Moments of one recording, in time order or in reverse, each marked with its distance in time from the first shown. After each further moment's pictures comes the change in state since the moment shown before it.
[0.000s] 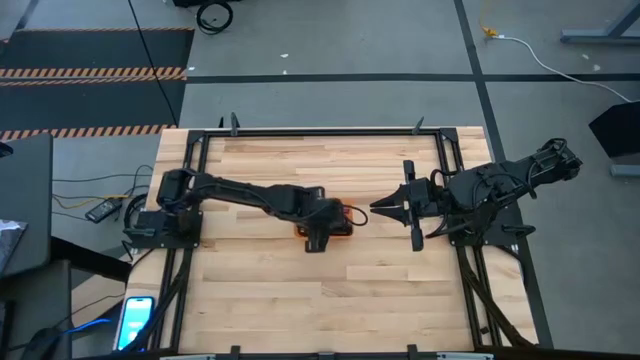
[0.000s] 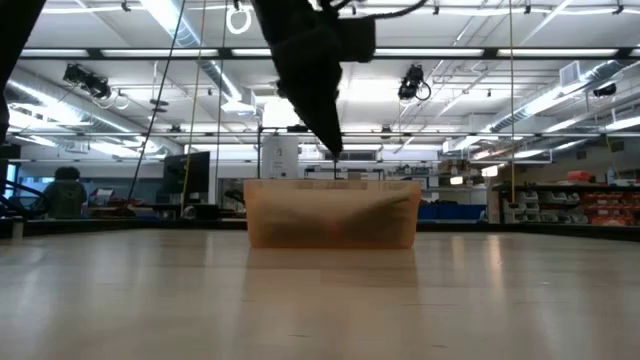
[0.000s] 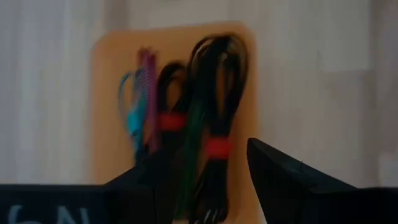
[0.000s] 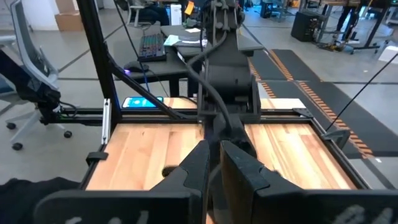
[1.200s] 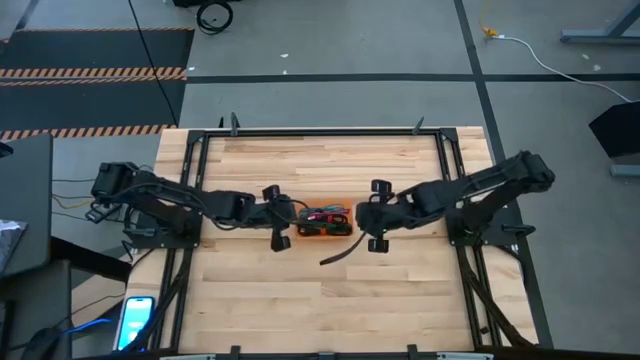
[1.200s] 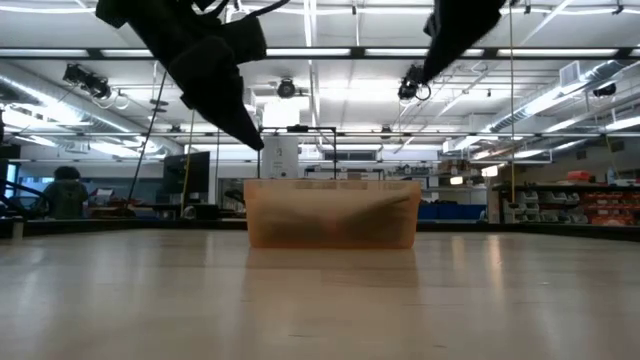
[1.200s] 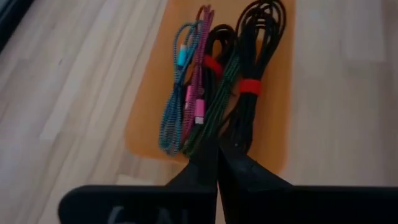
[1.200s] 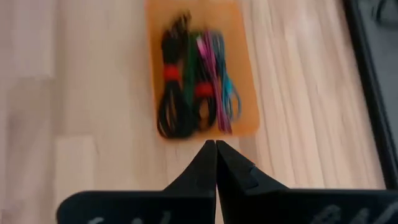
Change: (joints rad) left arm -0.048 -0.513 -0.711 0.455 -0.177 -0.180; right arm -0.160 0.359 0.000 -0.441 -0.023 0.095
